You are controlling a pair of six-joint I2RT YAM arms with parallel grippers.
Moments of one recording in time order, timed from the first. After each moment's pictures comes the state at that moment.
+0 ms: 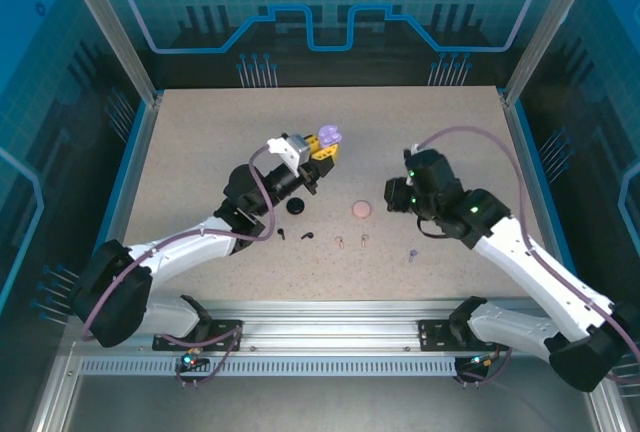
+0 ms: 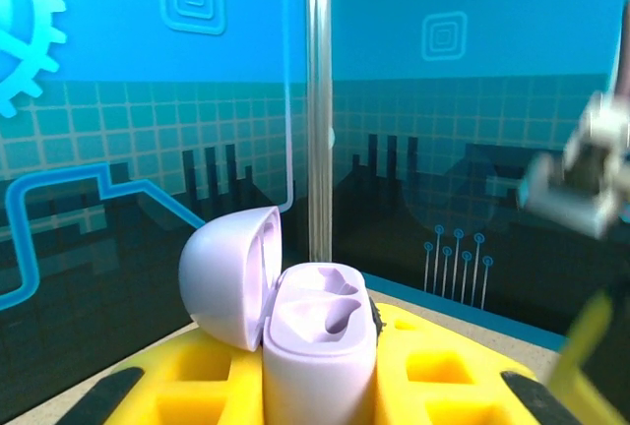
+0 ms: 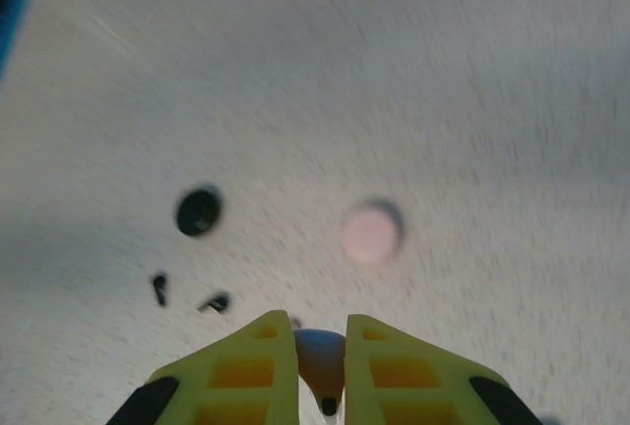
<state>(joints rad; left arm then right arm) -0.65 1.34 0.72 0.87 0.19 -0.02 0.62 1.05 1.11 -0.76 0.13 0.58</state>
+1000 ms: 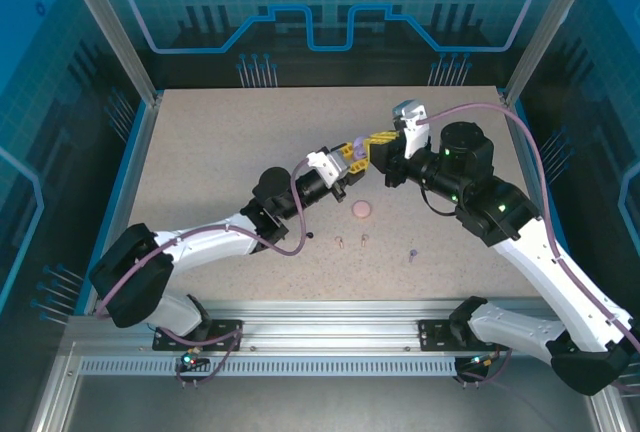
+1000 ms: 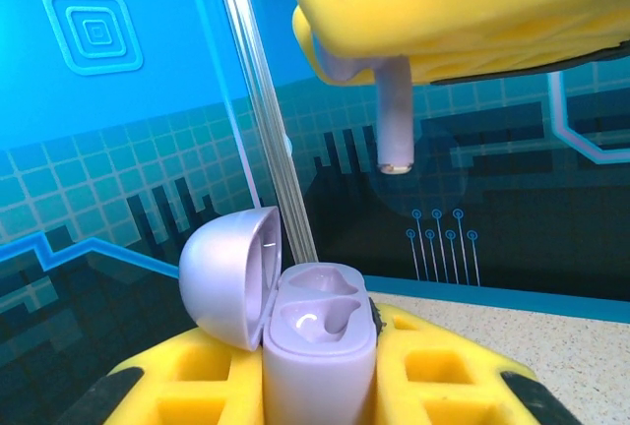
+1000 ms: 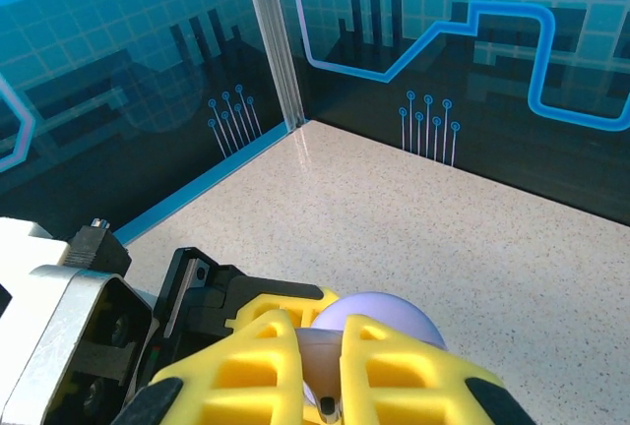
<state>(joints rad) -0.79 1.47 0.82 0.89 0.15 0.20 0.62 1.03 1.26 -0.46 -0.14 0.13</state>
